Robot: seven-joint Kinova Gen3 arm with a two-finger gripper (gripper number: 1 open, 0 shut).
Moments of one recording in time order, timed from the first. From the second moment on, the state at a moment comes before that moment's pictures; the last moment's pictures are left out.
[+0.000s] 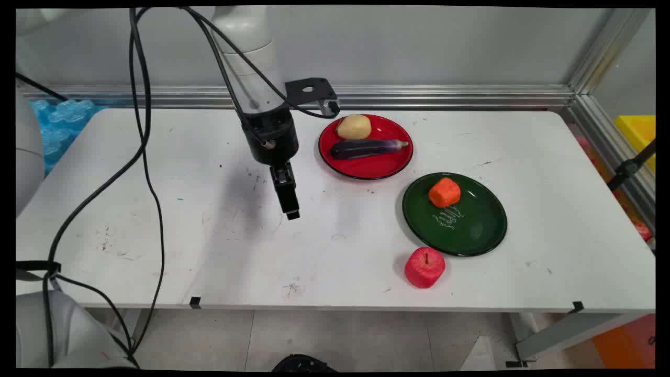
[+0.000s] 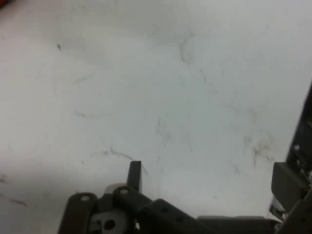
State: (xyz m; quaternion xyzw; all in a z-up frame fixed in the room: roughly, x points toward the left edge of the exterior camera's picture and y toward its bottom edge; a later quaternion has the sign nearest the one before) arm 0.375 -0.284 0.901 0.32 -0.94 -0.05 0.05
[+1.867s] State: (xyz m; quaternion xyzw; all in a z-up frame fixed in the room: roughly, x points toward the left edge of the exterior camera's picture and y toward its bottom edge) arm 0.181 -0.423 0.802 0.24 -0.94 0.09 0.23
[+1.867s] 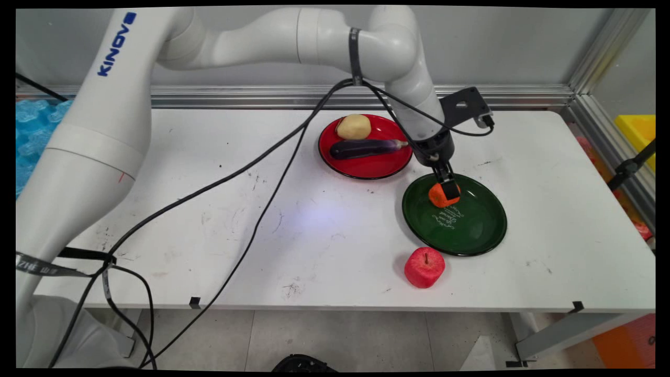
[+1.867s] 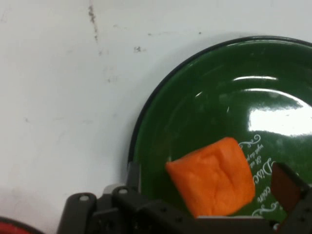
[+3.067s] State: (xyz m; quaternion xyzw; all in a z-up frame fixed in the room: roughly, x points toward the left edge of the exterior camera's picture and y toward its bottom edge) arm 0.164 -0.431 0.796 0.25 -0.94 0.09 0.23
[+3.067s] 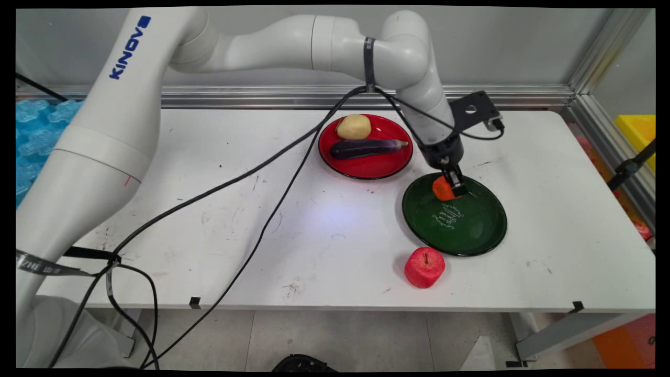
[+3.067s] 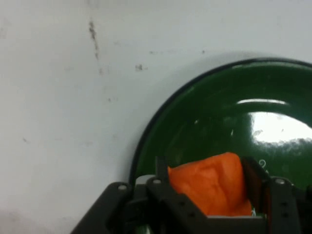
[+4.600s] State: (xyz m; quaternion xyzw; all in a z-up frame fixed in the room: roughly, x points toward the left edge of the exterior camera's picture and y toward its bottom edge) arm 0.298 -0.451 0.844 0.24 -0.95 0.10 0.16
